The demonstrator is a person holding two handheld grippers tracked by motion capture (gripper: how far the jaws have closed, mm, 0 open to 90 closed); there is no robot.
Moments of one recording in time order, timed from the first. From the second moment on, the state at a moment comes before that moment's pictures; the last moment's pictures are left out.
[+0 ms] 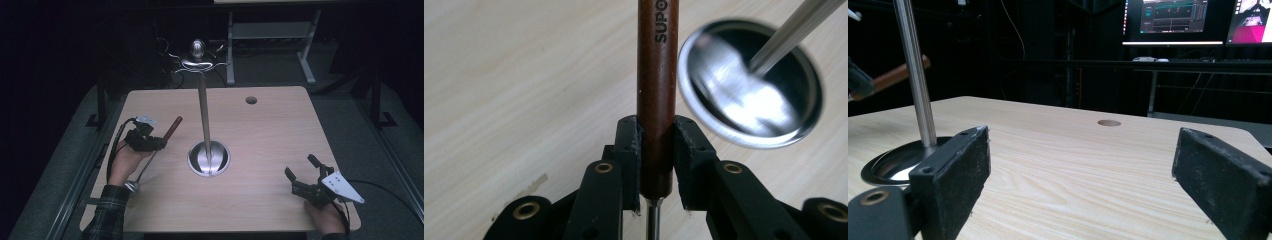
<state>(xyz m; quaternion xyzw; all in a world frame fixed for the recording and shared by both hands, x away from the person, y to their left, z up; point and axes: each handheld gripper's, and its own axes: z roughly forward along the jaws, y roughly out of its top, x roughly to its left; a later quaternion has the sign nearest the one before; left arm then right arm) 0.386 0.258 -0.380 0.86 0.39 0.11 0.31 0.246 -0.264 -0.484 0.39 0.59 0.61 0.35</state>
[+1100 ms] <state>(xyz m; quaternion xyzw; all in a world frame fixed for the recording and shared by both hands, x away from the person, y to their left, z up) 0.345 0.271 -0.297 0.80 0.31 0.15 0.50 0.246 -0.264 -0.484 0.39 0.59 0.61 0.35</state>
